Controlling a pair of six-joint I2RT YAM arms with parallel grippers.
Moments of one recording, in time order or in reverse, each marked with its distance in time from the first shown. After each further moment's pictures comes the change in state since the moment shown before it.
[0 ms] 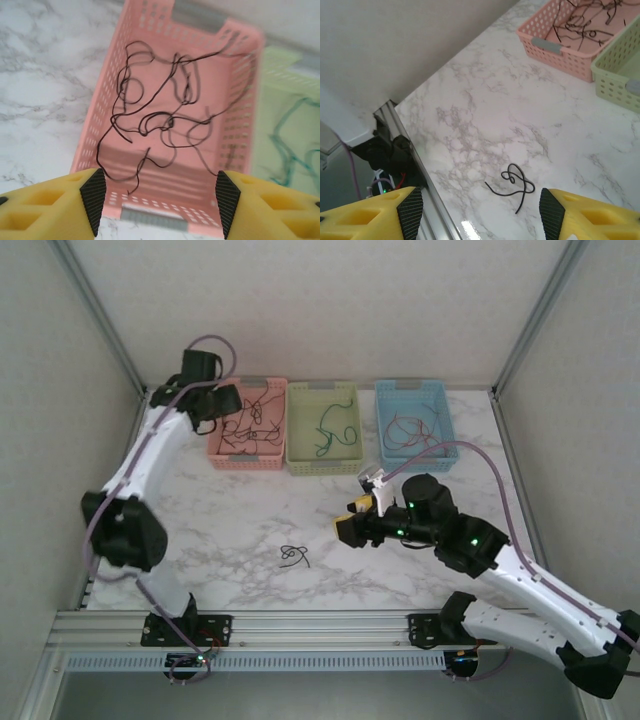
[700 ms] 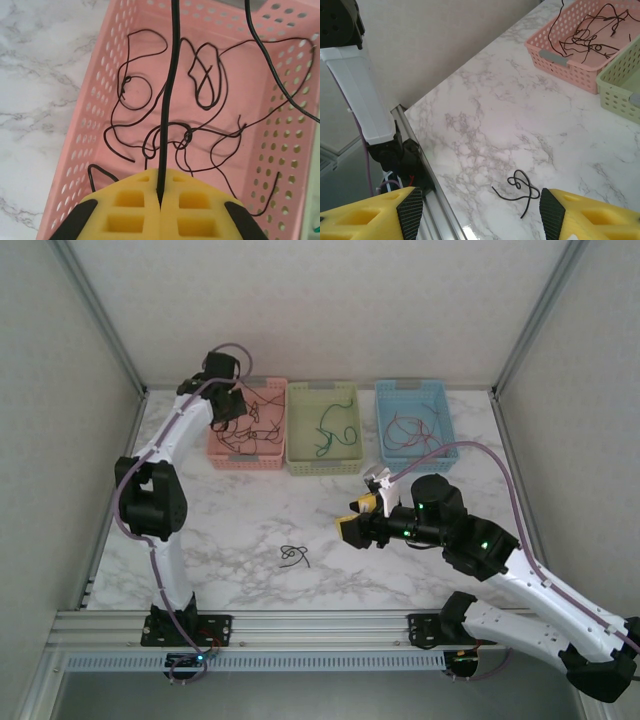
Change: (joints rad) left arm 0.003 0.337 0.159 -0.015 -0.062 0.013; right arm 0.000 -0.049 0.031 -0.024 -0.020 -0.012
